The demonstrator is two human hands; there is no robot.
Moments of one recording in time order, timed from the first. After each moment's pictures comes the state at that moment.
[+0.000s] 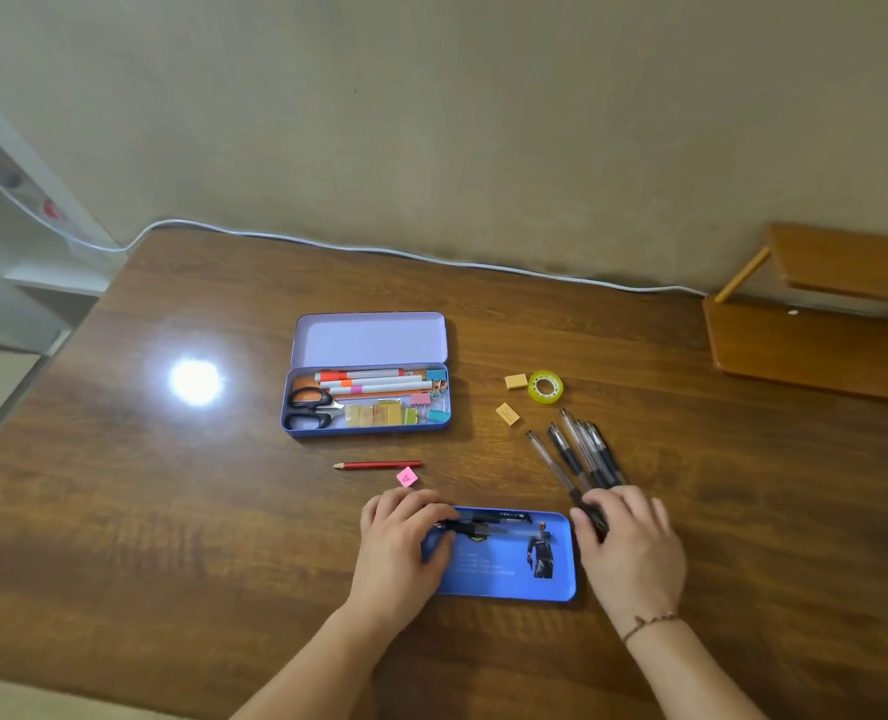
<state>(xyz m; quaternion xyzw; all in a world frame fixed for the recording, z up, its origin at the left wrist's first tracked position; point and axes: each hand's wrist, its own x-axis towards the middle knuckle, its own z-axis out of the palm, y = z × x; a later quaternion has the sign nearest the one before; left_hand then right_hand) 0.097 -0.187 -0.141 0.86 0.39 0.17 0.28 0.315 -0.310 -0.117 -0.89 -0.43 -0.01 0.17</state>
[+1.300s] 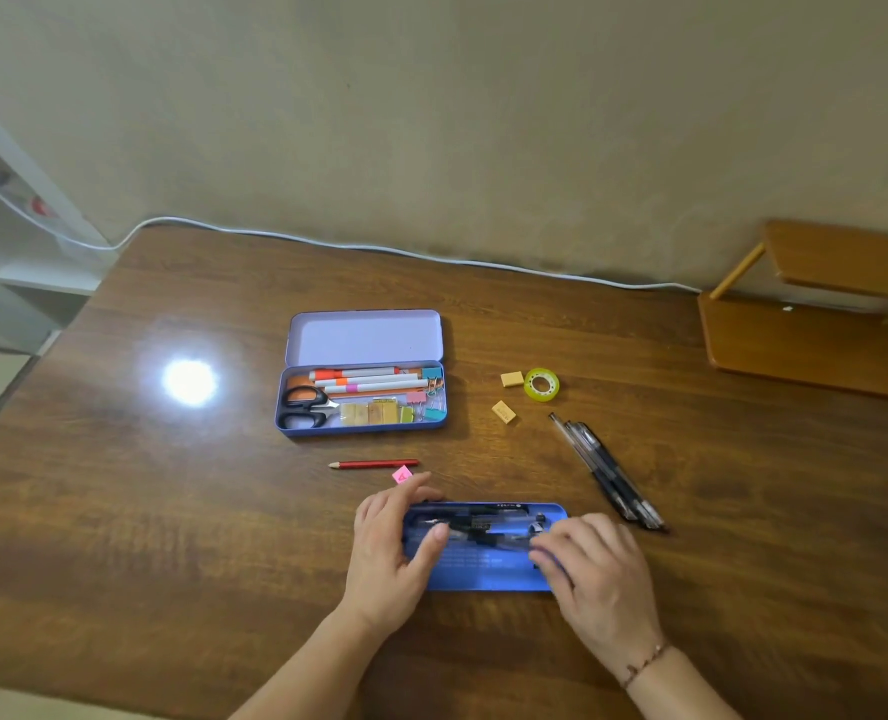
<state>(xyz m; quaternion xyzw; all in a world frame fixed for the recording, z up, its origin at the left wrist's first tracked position) 0.093 -0.191 -0.136 0.78 0.41 0.26 0.40 0.295 -0.327 -0.129 -0.75 -0.62 -0.02 0.21</state>
